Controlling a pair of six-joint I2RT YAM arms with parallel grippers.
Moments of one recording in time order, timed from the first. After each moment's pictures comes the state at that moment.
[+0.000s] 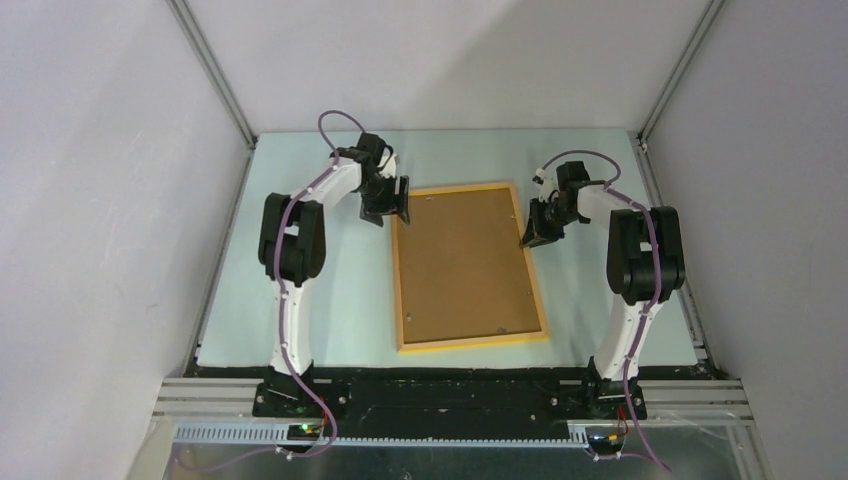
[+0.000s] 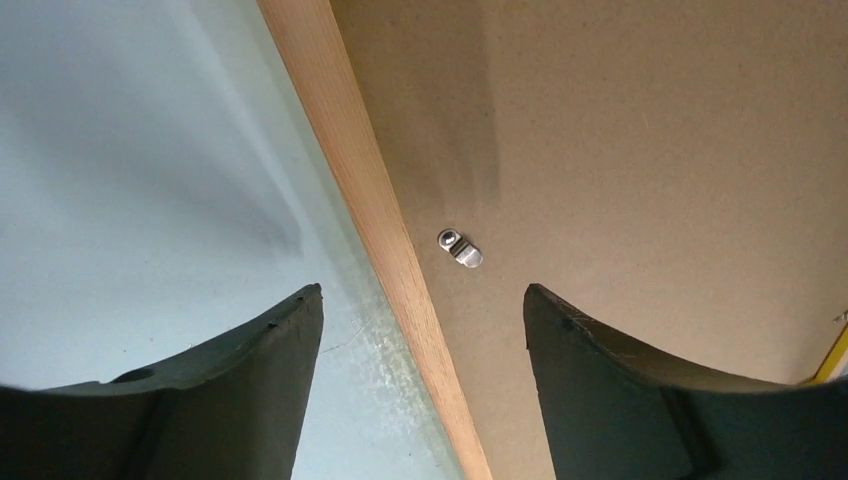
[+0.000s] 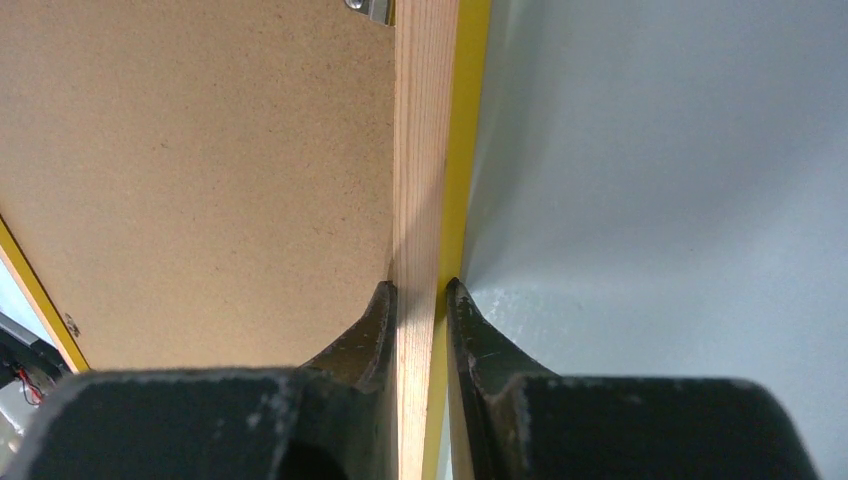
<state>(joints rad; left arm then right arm) -0.28 2.21 1.80 -0.84 0.28 -0.21 0.07 1.97 1.31 -0.57 -0.45 0.04</state>
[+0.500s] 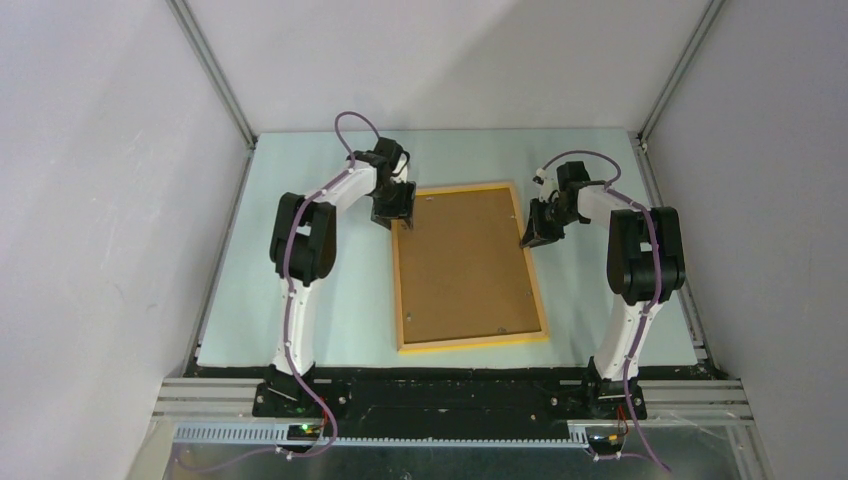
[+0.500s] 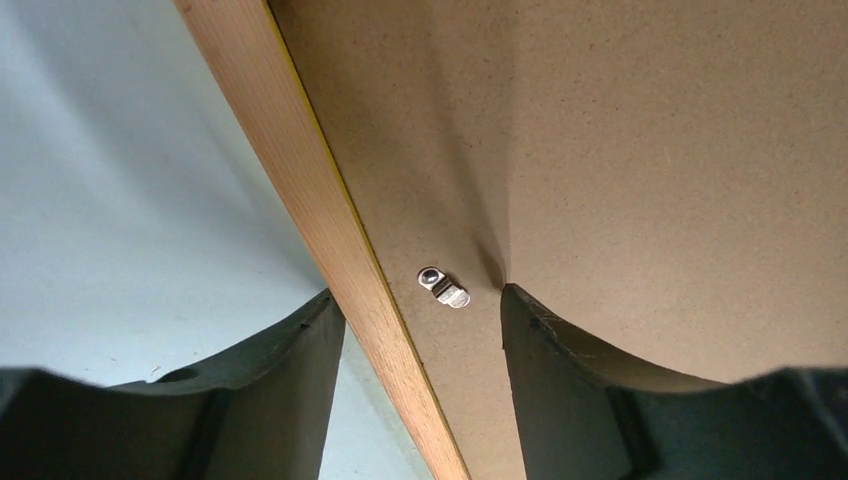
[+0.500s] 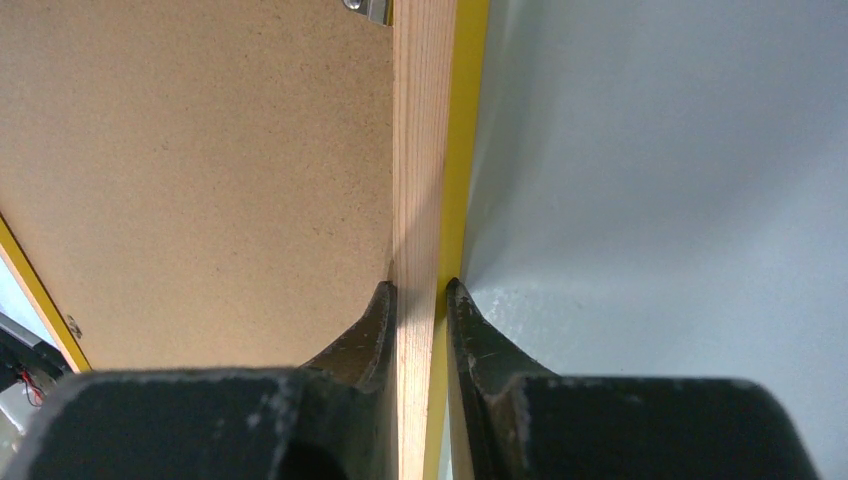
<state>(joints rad) -0.35 2.26 1.84 -0.84 0.16 -0.25 0.07 1.96 1.30 -0.57 -0.45 0.05</state>
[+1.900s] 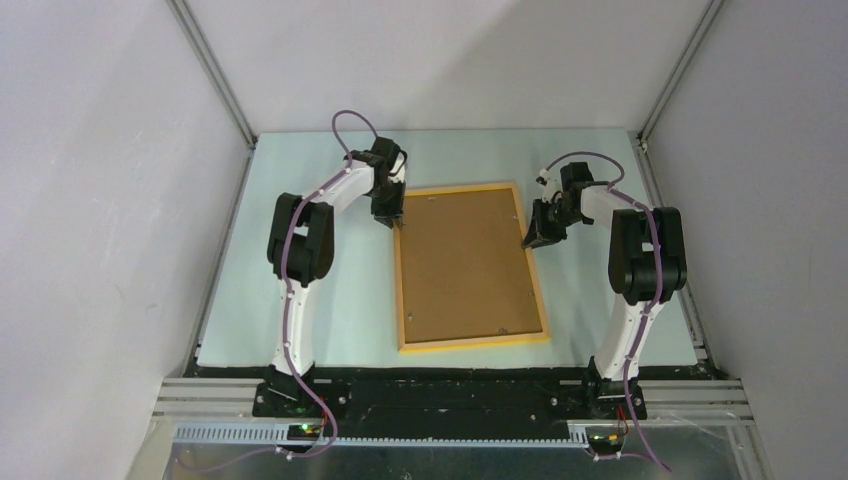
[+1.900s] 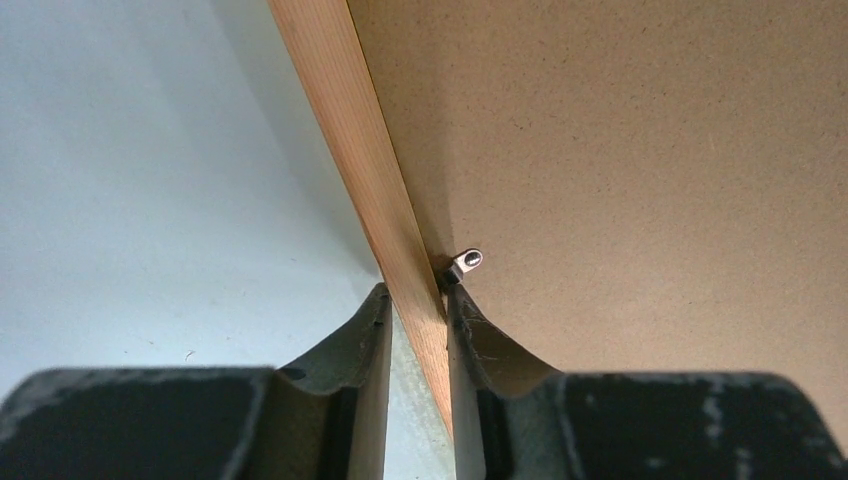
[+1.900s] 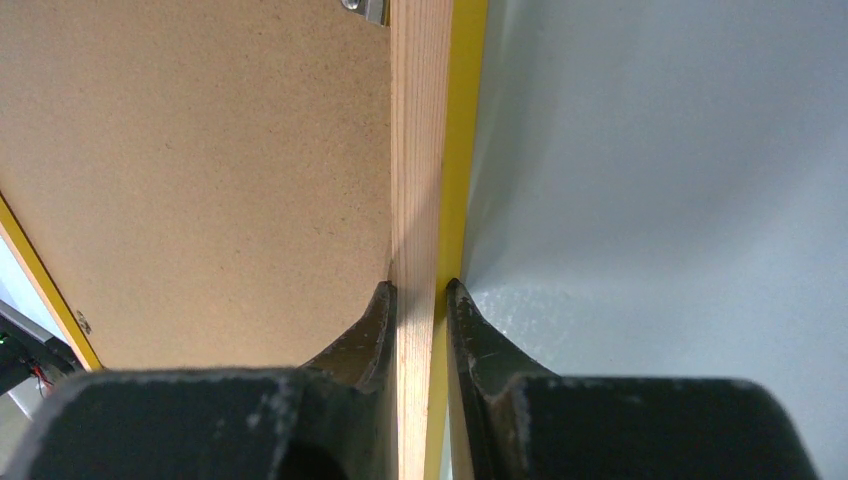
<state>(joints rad) -0.34 2.25 1.82 -0.84 0.13 -0.23 0.06 1.96 1.30 -0.58 -0.47 0.05</state>
